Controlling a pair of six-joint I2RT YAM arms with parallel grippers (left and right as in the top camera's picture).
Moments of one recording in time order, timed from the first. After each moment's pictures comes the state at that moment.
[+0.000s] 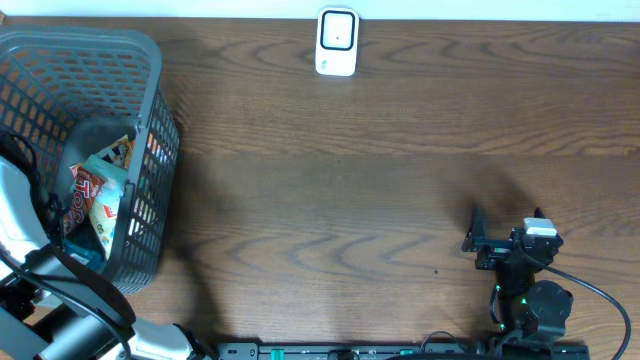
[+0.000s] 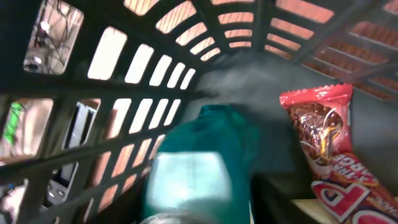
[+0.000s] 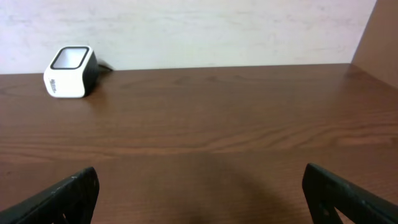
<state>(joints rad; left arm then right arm) 0.69 1.72 1.40 -1.32 -0.38 -1.22 -0.11 0.01 0.06 -0.19 -0.05 0.02</state>
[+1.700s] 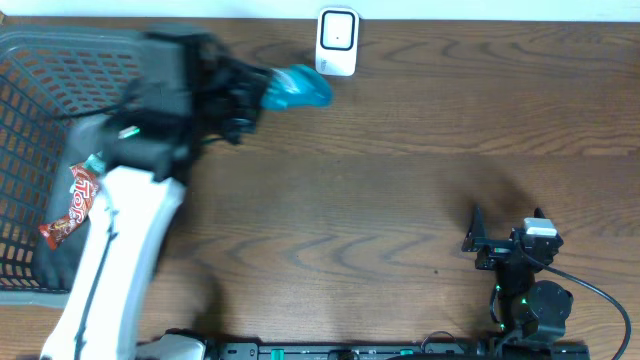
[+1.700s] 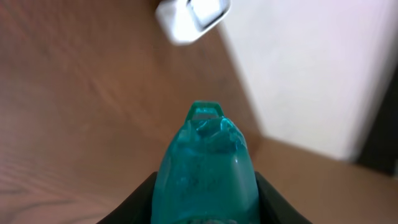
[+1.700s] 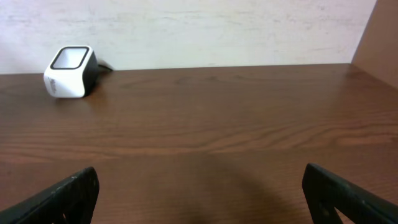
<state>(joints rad) -0.27 1.46 1.57 -0.84 0.31 -1.28 -0.11 0.01 0.06 -0.19 -0.05 0.02</state>
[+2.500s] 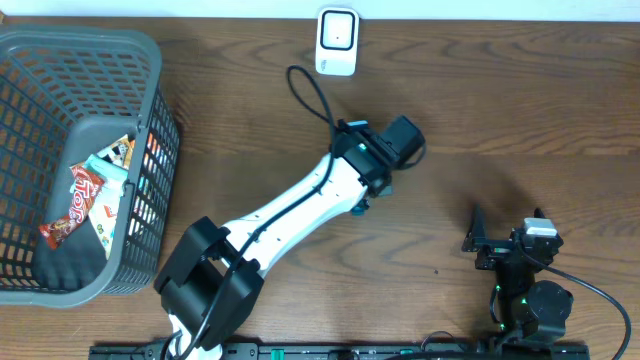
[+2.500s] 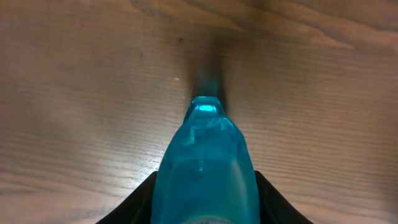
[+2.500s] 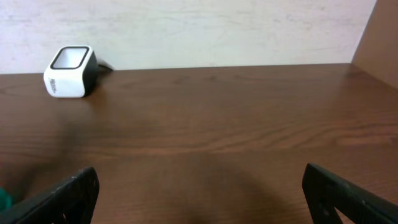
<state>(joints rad) -0.83 1.92 1.57 -0.97 -0.22 -0.95 -0.11 0.01 0.06 -0.18 -0.05 0.02</state>
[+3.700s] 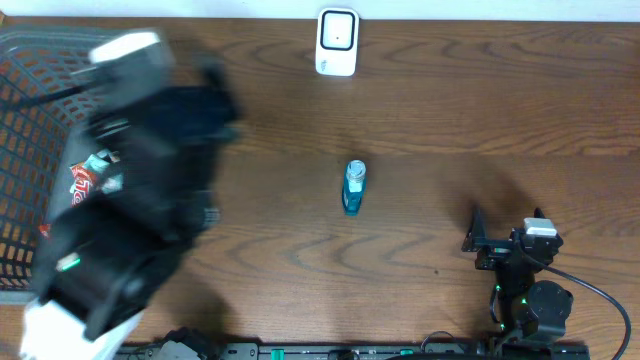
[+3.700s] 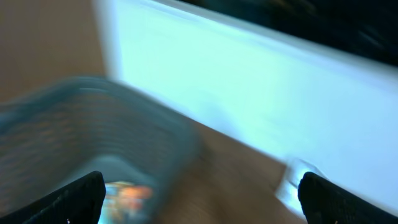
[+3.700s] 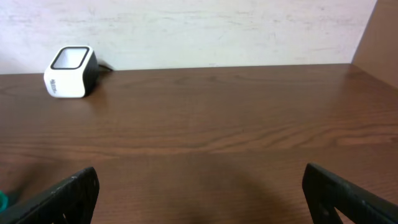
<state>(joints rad) -0.54 1.19 1.73 -1.01 -0.87 -0.56 -0.11 0.01 0.06 -0.19 -0.05 0.02</state>
